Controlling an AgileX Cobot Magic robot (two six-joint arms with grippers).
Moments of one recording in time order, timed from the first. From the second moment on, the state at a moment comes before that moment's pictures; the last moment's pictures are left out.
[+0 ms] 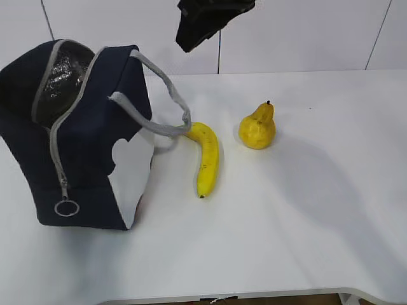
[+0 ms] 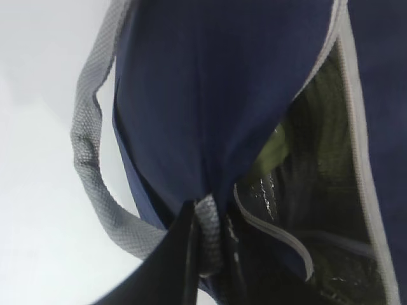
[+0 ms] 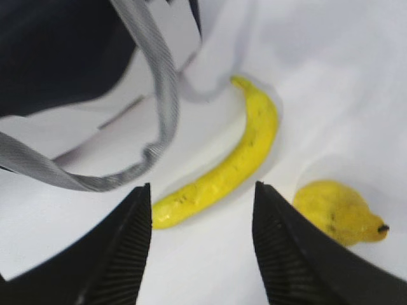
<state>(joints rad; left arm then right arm) 0.02 1.46 -1.20 -0.47 0.92 0.32 0.49 1.96 -2.12 0.26 1.22 -0.51</state>
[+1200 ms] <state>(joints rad) 0.03 1.44 -1.20 -0.67 1.07 0.39 0.44 2.18 -1.96 0.10 1.05 -0.06</state>
